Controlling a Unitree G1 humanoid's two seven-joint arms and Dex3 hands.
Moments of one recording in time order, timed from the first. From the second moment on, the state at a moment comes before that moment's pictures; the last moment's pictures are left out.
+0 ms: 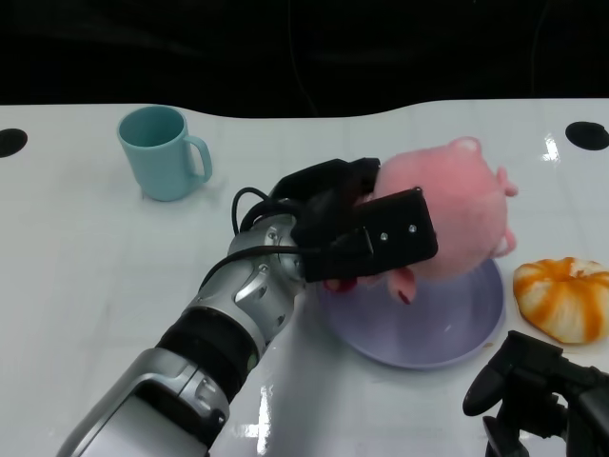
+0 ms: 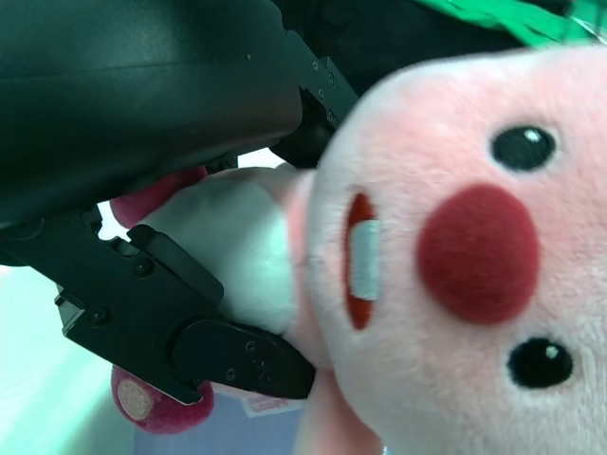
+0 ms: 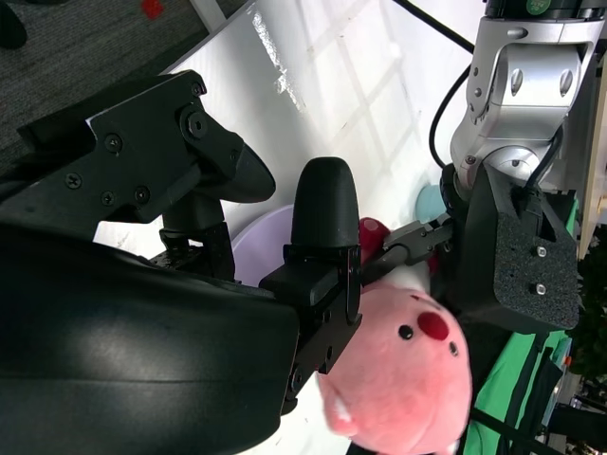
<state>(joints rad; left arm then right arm) -0.85 -0.09 -0.45 0.88 0.54 0.06 -0.02 0.48 -0.21 0.05 -0.69 0.03 0.27 0.25</state>
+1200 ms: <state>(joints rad) -0.63 0.21 -0.49 0.26 0.59 0.03 -0.30 0.47 -0.21 0.07 -0.70 0.02 0.27 0.25</state>
